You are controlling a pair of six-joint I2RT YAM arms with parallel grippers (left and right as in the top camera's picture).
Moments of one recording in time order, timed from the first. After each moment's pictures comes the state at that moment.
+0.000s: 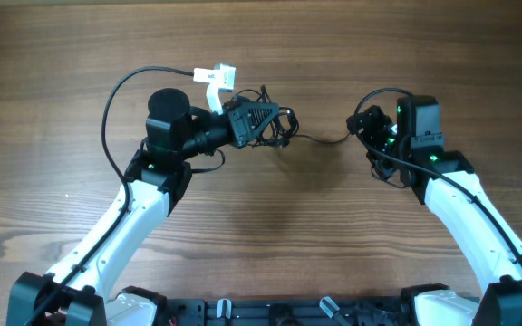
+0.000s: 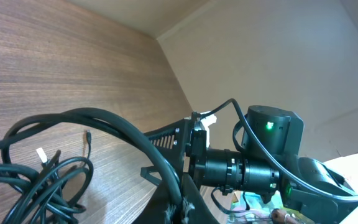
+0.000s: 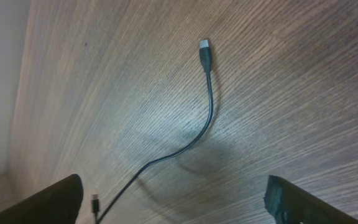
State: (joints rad) left arm -0.32 1.38 0.78 0.38 0.79 -0.78; right arm 0.12 1.38 0.79 -0.34 -0.21 1.04
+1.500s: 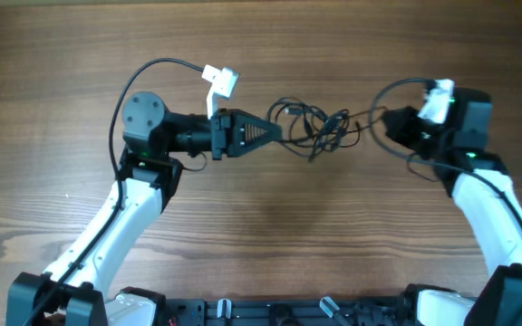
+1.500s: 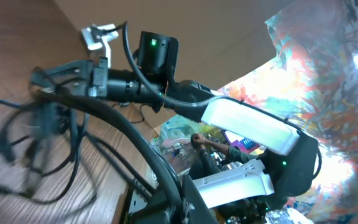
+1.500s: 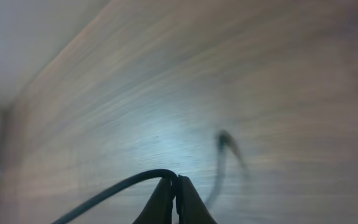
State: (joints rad) left arm -0.25 1.39 0.78 0.73 1.33 -1.10; right arm -0.18 1.40 0.79 -0.21 -0.49 0.45
